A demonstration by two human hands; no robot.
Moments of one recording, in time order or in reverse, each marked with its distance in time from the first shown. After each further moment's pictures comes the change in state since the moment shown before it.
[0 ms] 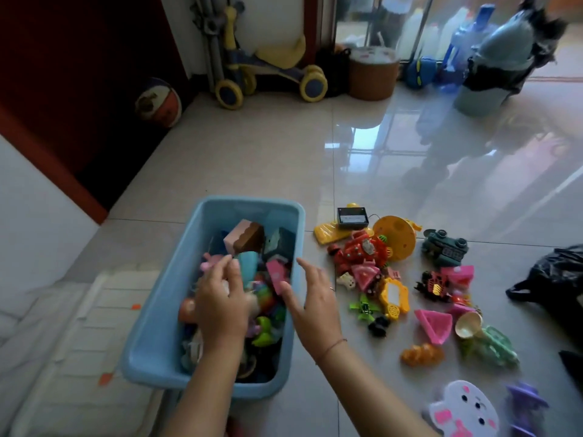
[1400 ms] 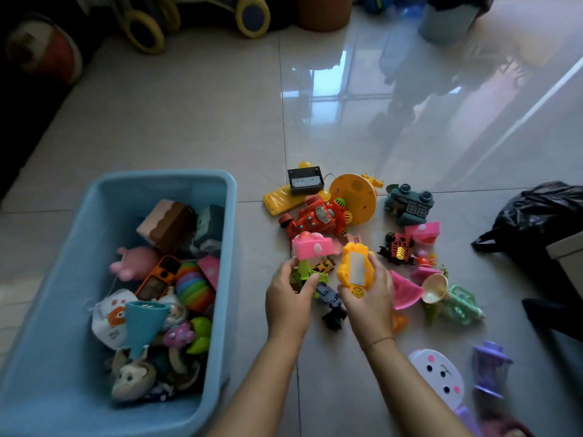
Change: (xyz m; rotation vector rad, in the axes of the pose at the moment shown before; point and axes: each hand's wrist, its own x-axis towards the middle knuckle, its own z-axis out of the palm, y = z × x) left_hand -0.086 0.031 0.176 -0.159 -0.573 -0.139; right_hand 0.000 0.162 -0.080 -0.019 0.311 0.493
